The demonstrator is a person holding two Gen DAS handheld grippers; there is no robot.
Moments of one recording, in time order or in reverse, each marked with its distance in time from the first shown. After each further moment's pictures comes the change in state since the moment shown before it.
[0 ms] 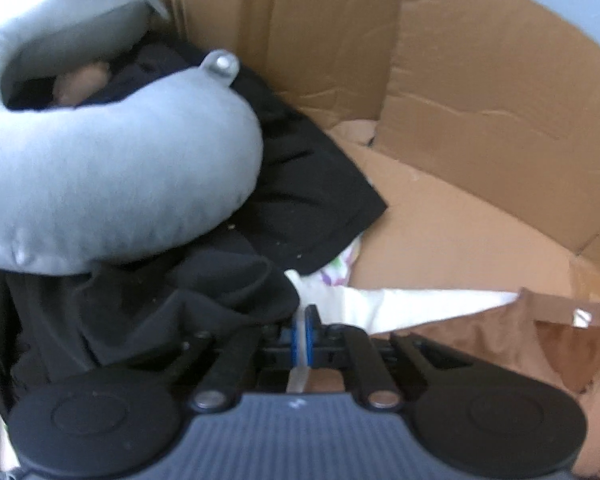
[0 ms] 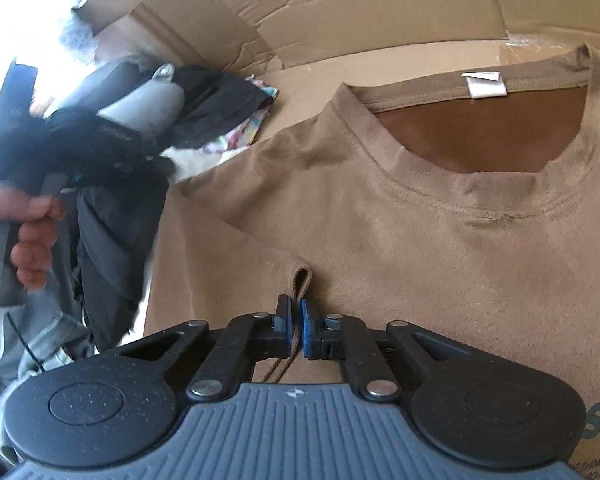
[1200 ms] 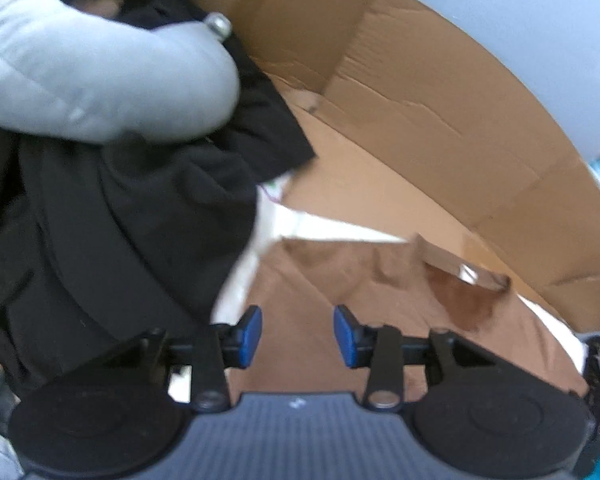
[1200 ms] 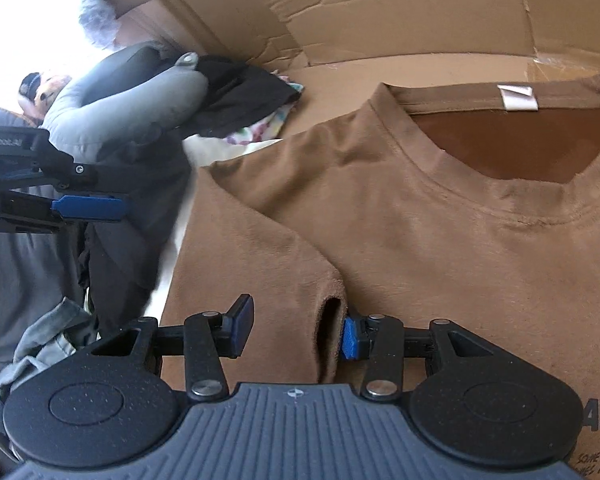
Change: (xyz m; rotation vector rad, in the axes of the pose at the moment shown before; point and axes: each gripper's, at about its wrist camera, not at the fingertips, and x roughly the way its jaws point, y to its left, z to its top) left arm -0.056 0.025 -0.038 -0.142 0.079 -0.260; right arm 0.006 0.023 -0.005 -0.073 0.009 -0.004
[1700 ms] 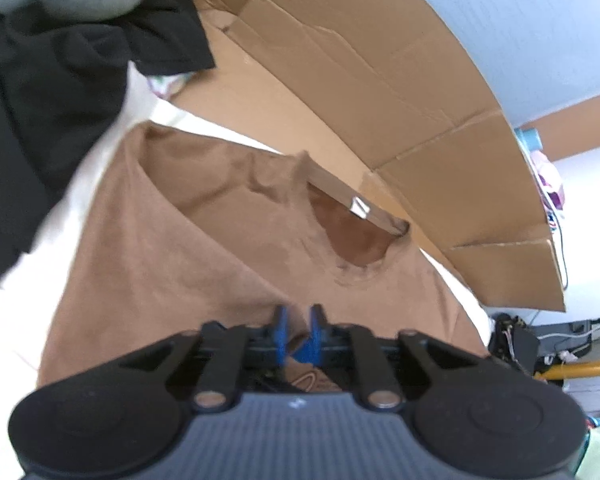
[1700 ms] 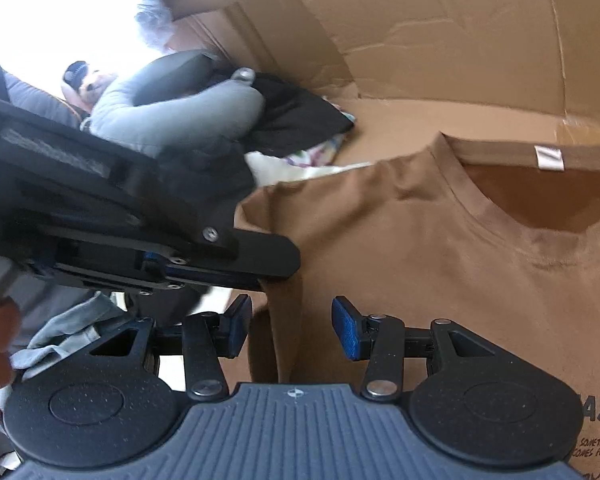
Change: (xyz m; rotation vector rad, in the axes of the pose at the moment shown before) left arm 0.011 -0.047 -0.056 -0.103 0.143 -0.309; right arm -0.025 0.047 -0.001 -0.116 -0.041 0.018
